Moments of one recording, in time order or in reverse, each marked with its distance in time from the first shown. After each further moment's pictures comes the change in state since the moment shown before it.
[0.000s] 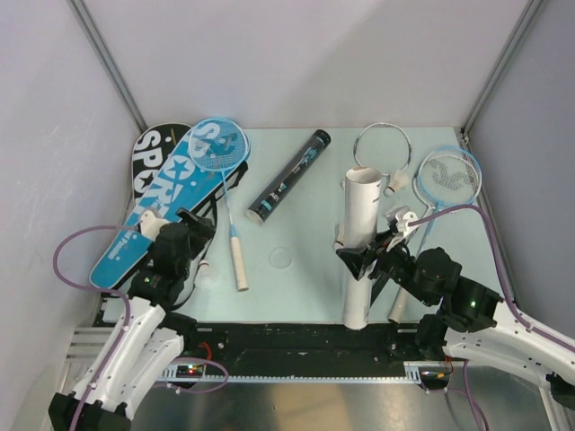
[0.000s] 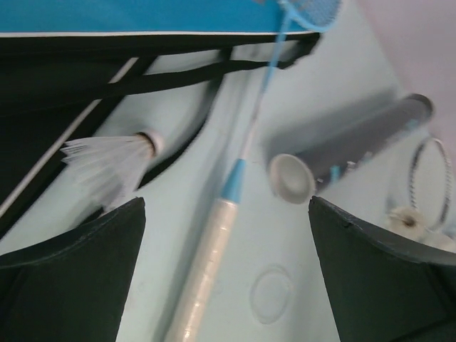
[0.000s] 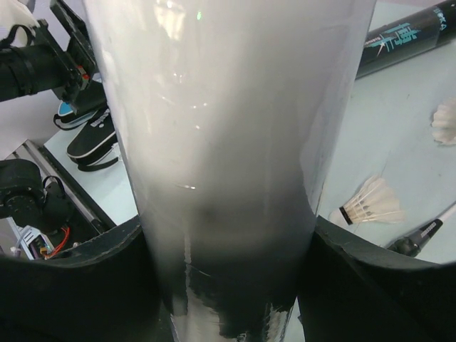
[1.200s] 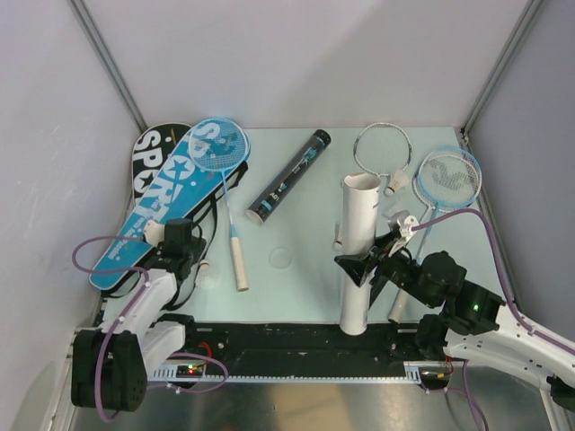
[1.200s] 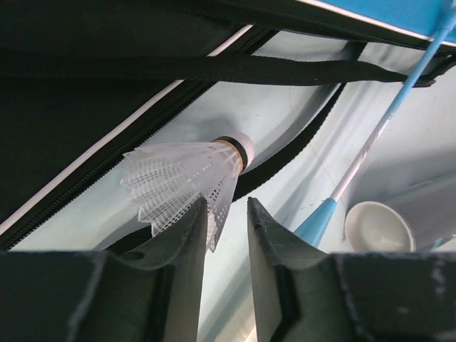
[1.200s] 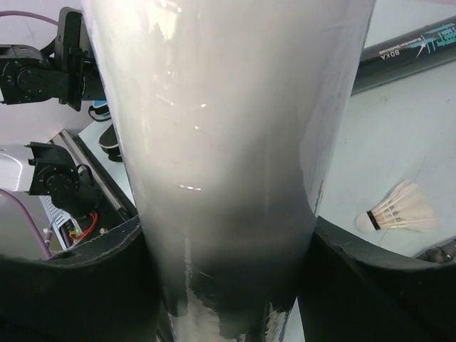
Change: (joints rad) left arm 0.225 0.363 -0.118 0.174 0.116 -0.150; right arm 0.002 -0.042 -0.031 0.021 -0.089 0.016
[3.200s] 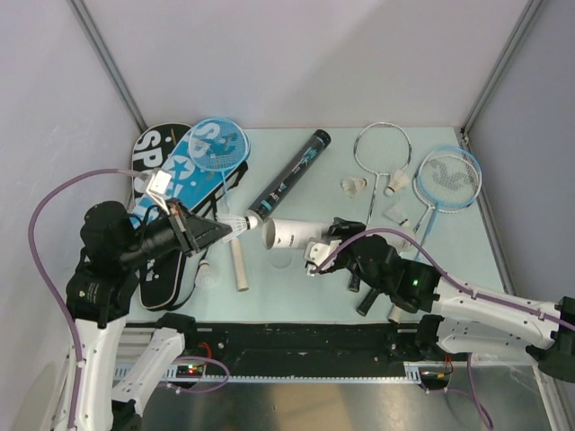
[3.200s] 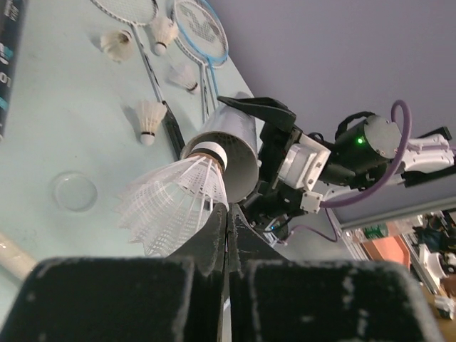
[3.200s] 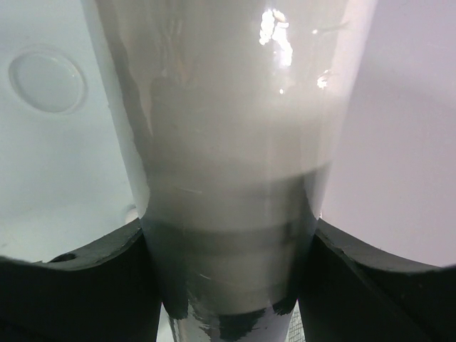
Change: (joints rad) left arm -0.080 -0.315 0.786 -0.534 1.040 0.551; right arm 0.050 0.436 0.086 0.103 0.164 -1.131
